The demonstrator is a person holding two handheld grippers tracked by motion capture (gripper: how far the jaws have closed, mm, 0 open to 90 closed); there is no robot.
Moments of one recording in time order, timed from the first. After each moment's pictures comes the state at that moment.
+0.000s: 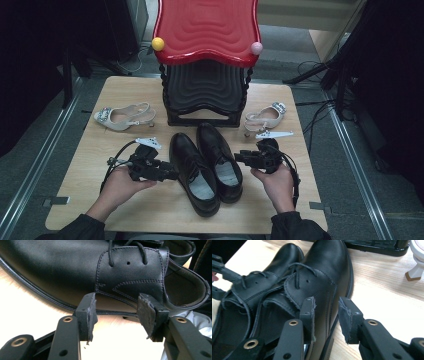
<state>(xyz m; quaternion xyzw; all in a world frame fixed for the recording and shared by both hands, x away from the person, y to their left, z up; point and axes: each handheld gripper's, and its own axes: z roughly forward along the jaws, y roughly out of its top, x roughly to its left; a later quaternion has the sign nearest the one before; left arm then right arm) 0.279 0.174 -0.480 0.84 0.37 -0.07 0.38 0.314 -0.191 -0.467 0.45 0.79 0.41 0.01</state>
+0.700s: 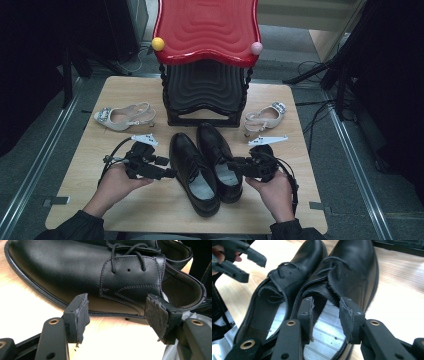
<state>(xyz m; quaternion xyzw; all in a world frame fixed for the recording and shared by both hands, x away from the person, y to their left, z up) 0.281 0.181 -0.468 0.84 0.37 -0.06 0.39 0.284 -0.169 -0.448 0.42 0.81 0.40 0.00</state>
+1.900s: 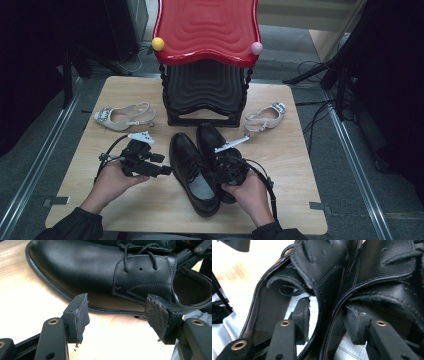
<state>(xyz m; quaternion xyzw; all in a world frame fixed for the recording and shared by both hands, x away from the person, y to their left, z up) 0.283 0.194 -0.467 0.85 0.38 -0.03 0.37 0.286 -0.102 -0.470 0.39 0.87 0.31 -0.03</state>
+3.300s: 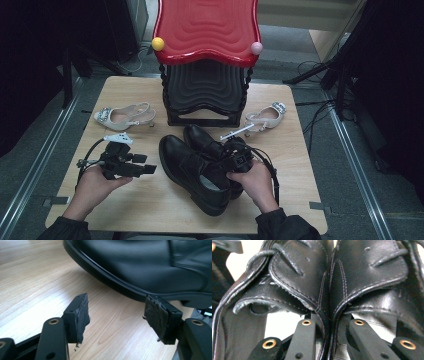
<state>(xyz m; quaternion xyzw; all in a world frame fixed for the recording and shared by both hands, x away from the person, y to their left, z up) 0.268 0.238 -0.465 0.81 0.44 -0.01 0.39 0.314 -0.113 -0.456 0.39 0.86 0.32 -0.11</state>
